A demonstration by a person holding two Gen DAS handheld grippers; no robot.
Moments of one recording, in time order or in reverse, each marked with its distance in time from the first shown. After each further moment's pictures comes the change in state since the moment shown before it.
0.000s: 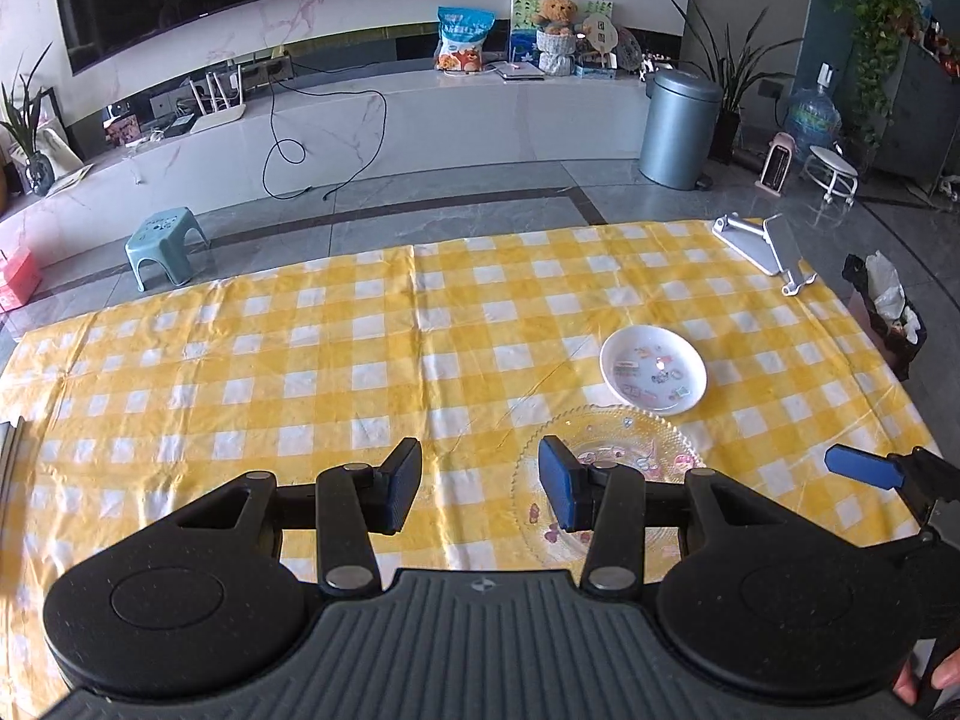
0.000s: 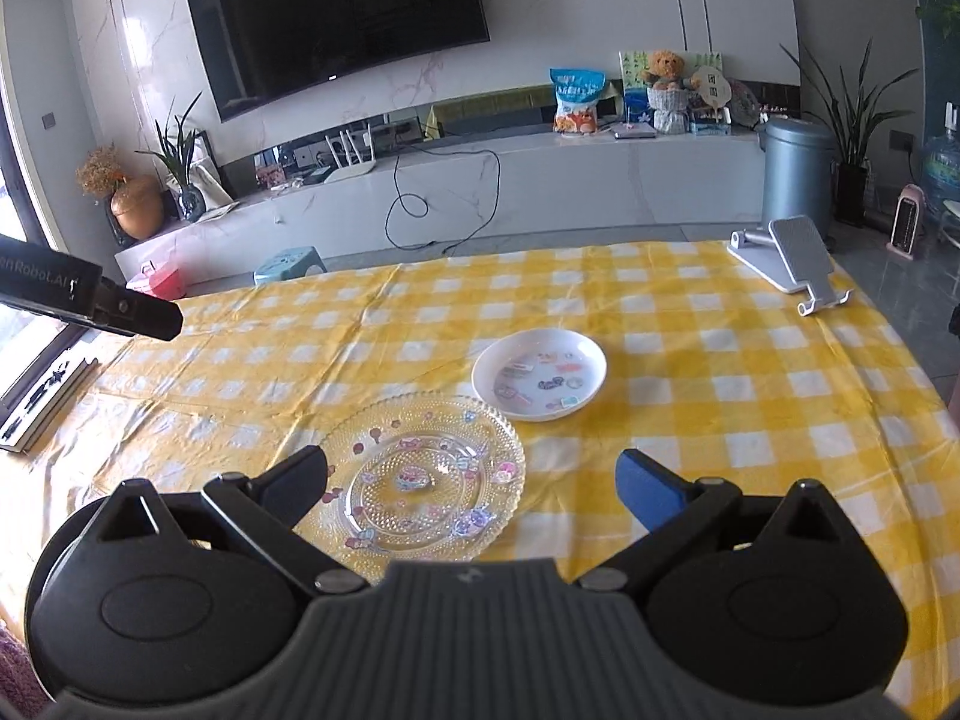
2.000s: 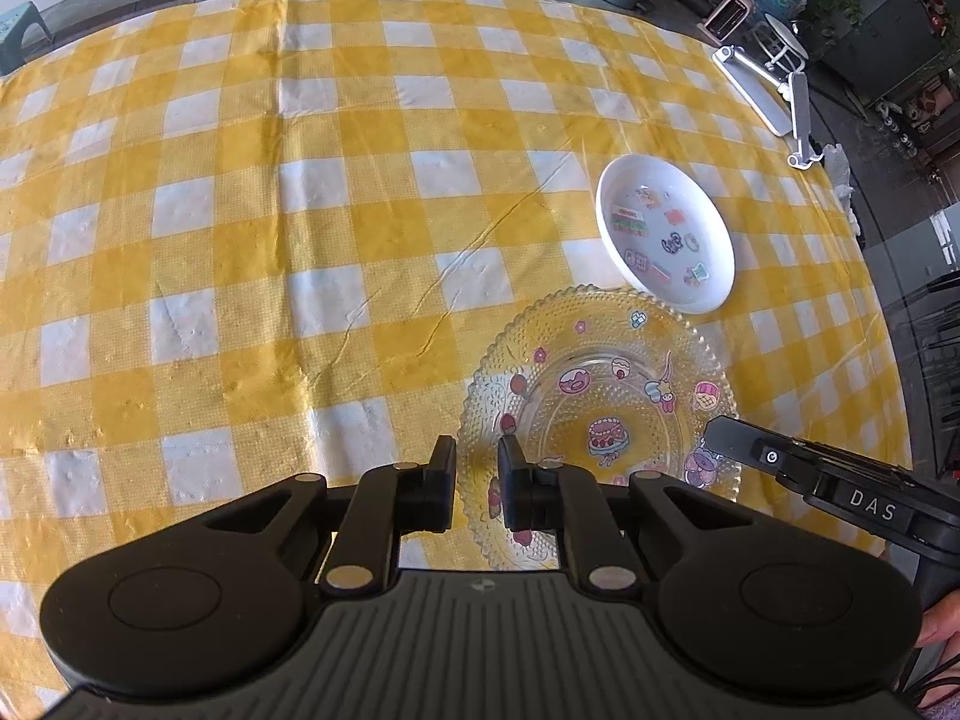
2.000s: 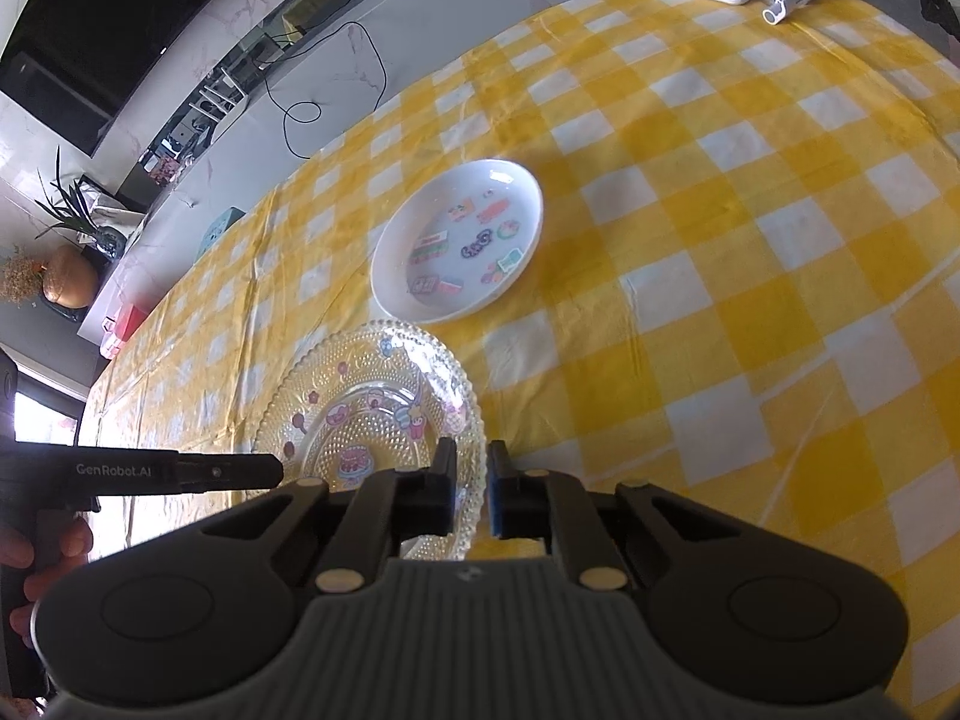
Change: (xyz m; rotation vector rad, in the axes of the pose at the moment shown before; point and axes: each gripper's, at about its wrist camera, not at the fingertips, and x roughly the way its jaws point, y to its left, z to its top) left arm 0.159 0.023 0.005 -0.066 0.454 -0.307; right arm 0.098 -0.052 0.000 0.465 0.304 0.009
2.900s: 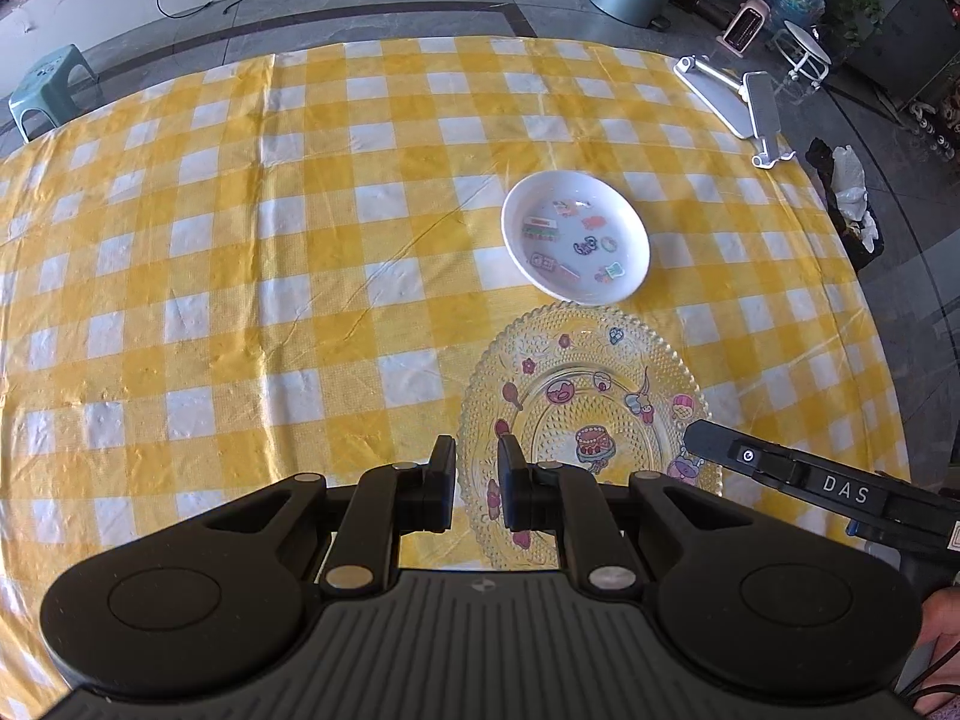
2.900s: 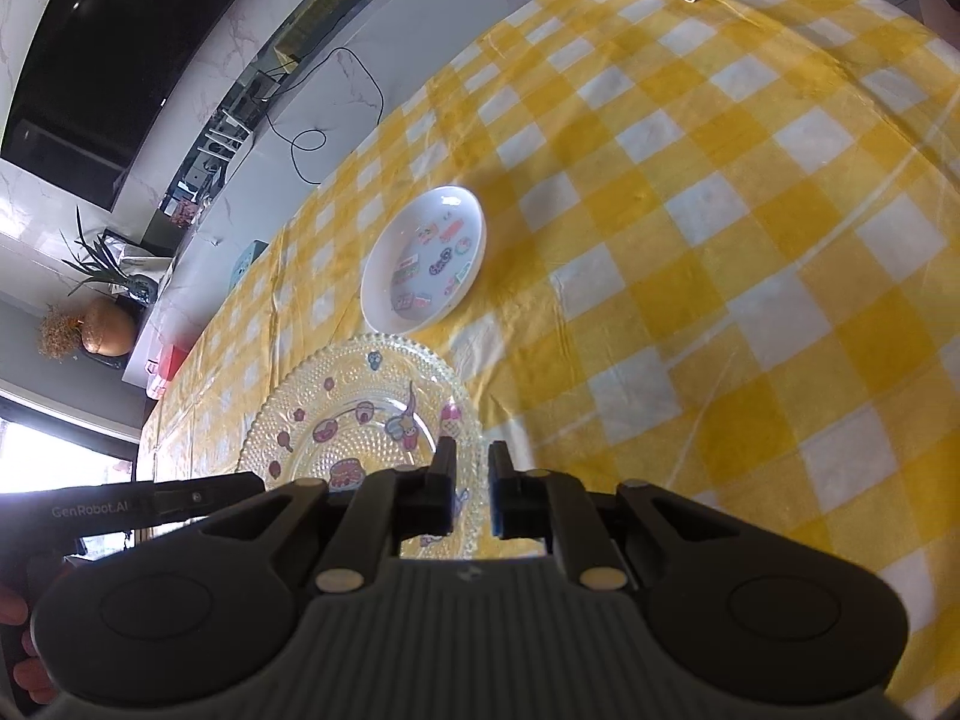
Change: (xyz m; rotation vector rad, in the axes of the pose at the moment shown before) left arm -0.041 -0.076 -0.018 -0.006 -0.056 0.116; right arm -0.042 -0.045 0.002 0.133 0.009 0.101
